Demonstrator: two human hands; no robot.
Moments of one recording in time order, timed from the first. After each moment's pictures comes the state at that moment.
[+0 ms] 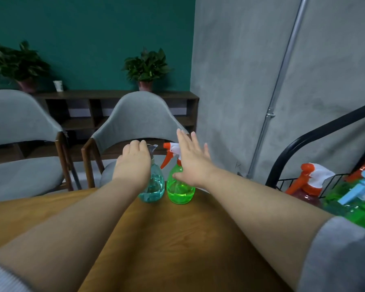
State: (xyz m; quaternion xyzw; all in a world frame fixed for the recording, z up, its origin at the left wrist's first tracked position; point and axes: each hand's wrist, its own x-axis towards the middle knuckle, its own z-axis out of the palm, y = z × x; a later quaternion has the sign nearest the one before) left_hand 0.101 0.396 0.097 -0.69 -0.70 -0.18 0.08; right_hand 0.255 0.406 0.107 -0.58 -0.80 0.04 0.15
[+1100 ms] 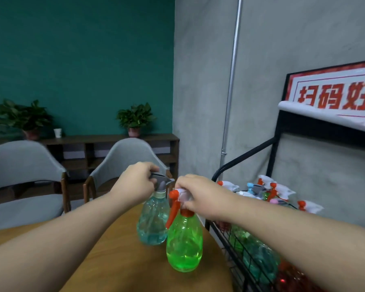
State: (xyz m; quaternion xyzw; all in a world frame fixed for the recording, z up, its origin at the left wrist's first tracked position) left_hand 0.147 0.185 0.238 -0.74 -0.59 -0.31 -0.05; right_hand 0.326 0.148 0.240 -0.46 -0.87 0.02 0.17
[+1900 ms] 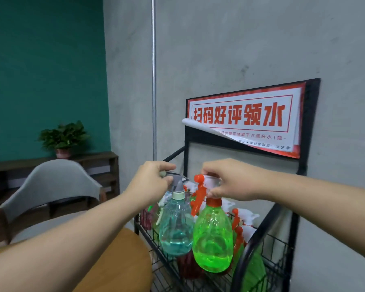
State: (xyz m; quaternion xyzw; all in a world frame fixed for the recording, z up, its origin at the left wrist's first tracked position) left_hand 0.333 0.048 0.277 -0.81 -0.38 -0.40 -0.19; right_hand 0.503 -0.069 0.323 -0.63 -0.76 -0.09 0.11
